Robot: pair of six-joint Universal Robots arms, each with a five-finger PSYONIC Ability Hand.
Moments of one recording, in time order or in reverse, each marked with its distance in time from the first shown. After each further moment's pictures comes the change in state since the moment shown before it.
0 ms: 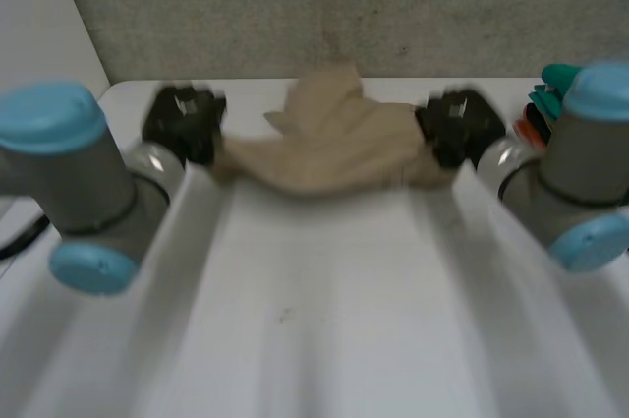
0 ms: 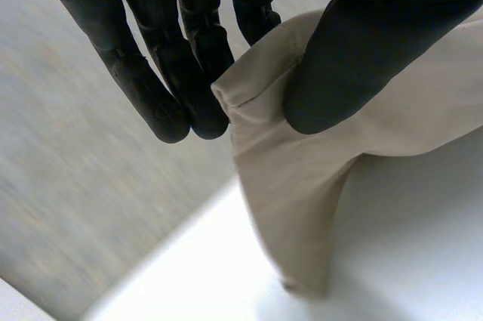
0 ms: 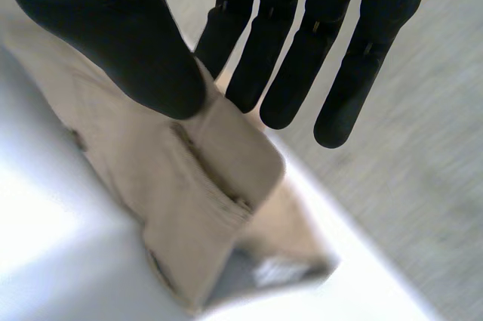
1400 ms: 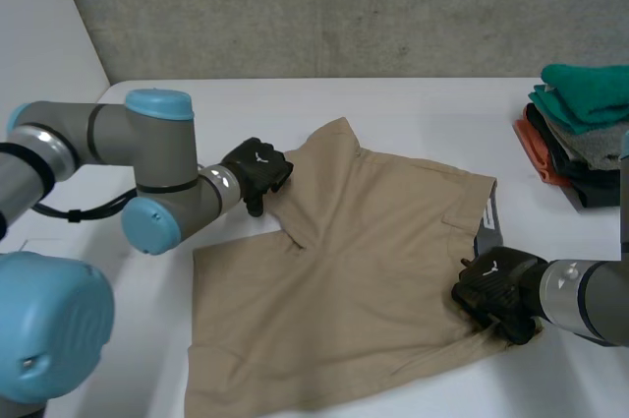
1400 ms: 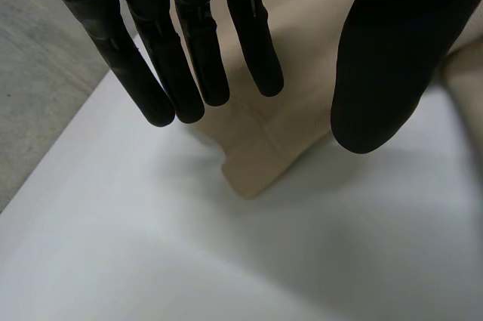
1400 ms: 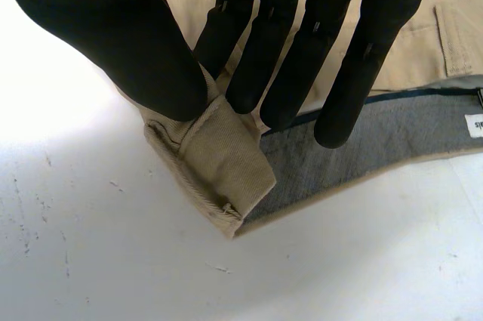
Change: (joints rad) left arm -0.021 -0.604 0.816 -0.570 0.253 0.280; right arm -0.131 -0.222 0.380 0.630 -0.037 -0.503; left_hand -0.425 -0.482 -0.472 -0.480 -0.460; right_hand 0.008 0.000 0.000 0.000 0.000
